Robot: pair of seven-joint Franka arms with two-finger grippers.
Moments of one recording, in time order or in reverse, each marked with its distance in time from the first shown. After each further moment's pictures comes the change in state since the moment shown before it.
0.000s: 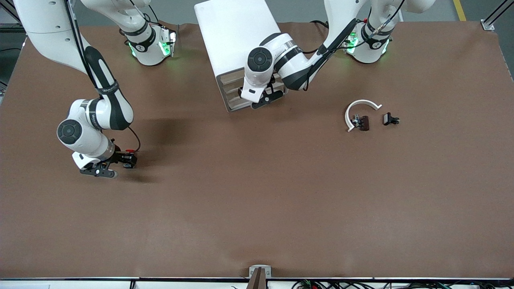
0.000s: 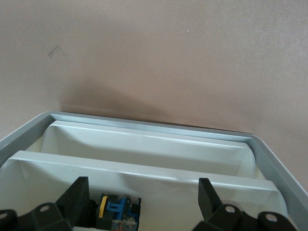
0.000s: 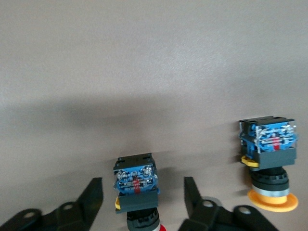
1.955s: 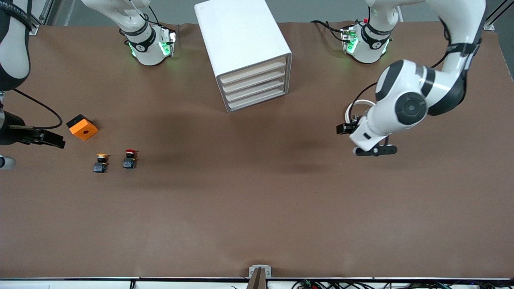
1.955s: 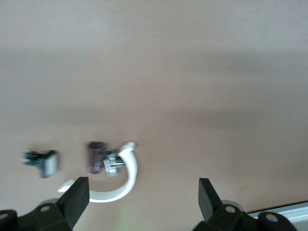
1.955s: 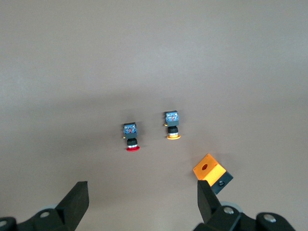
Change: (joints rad) left arm 0.716 -0.312 0.002 -0.075 0.110 -0.309 1.039; right arm -0.048 -0.178 0.006 0.747 -0.028 -0.975 -0.086
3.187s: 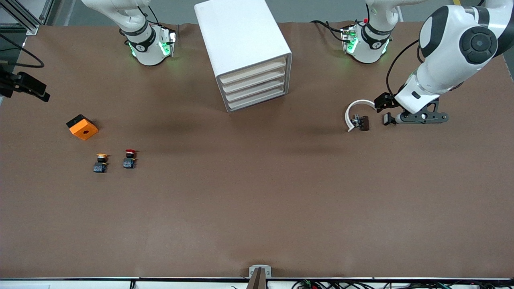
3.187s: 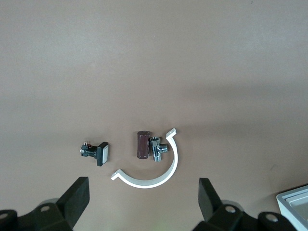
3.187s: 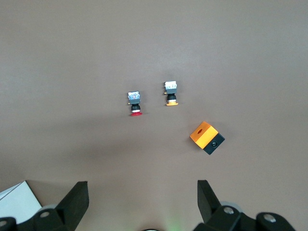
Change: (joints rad) left arm -0.142 -0.322 0.282 -0.178 -0.070 -0.003 0.224; right arm 0.003 -0.319 0.018 -0.183 -0.001 -0.109 0.005
